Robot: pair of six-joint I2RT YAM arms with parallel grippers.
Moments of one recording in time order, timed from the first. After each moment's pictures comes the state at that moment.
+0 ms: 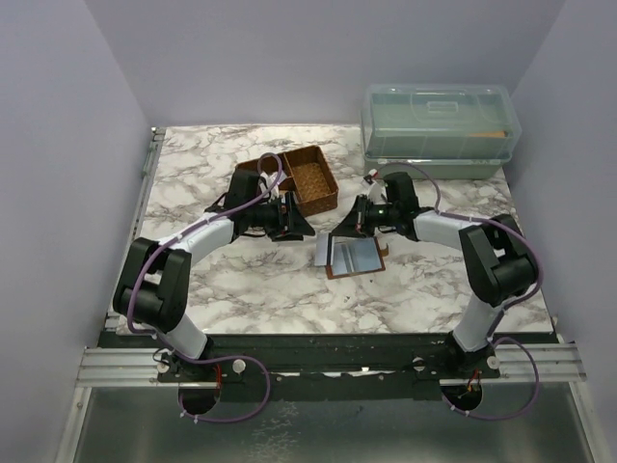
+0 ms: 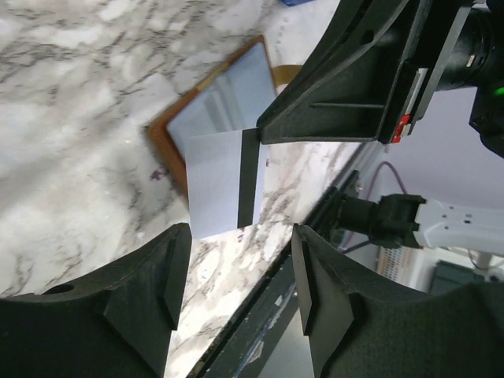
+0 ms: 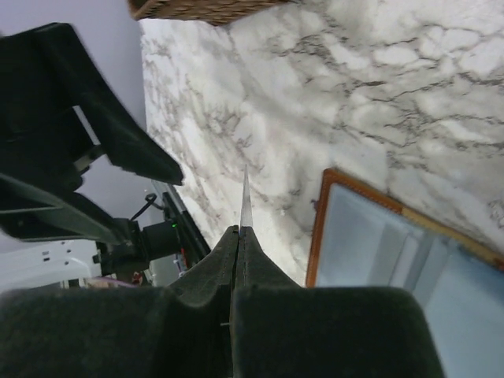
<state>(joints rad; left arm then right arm) -0.34 1.60 0.96 -0.12 0.77 -0.61 0.38 1.81 0.94 0.18 -0.79 0.75</state>
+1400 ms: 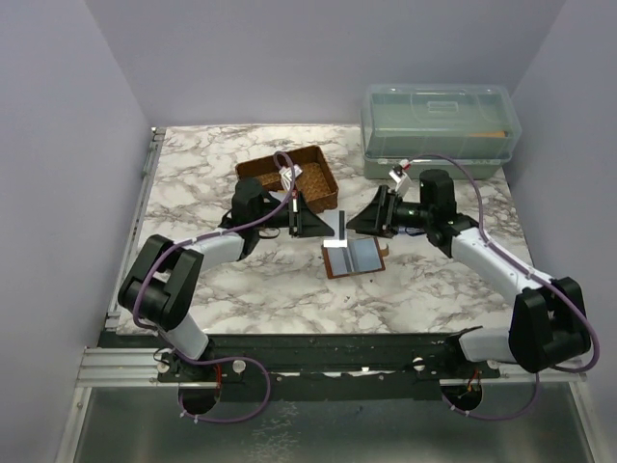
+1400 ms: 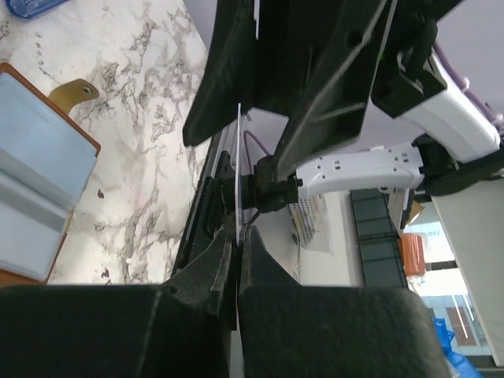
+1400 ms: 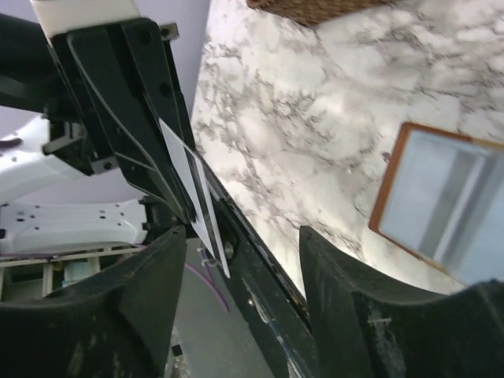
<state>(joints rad) -0.43 1.61 0.77 0.77 1.09 -1.09 0.32 1.36 0.87 -0.01 -0.82 0.73</state>
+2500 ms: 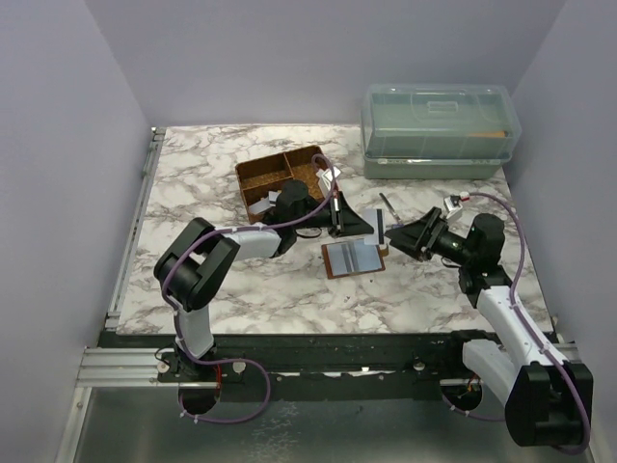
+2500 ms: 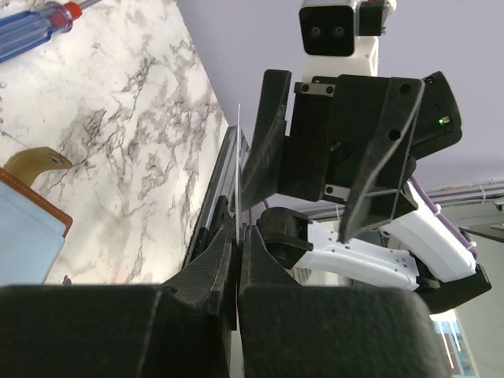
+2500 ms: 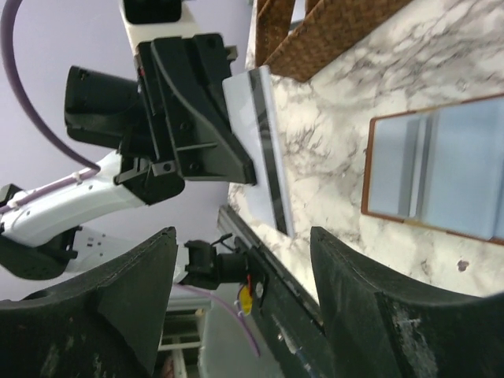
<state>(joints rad) -0.66 1.82 0.97 0.80 0.79 -1.17 0.01 0.90 0.42 0.24 -0.88 1.00</state>
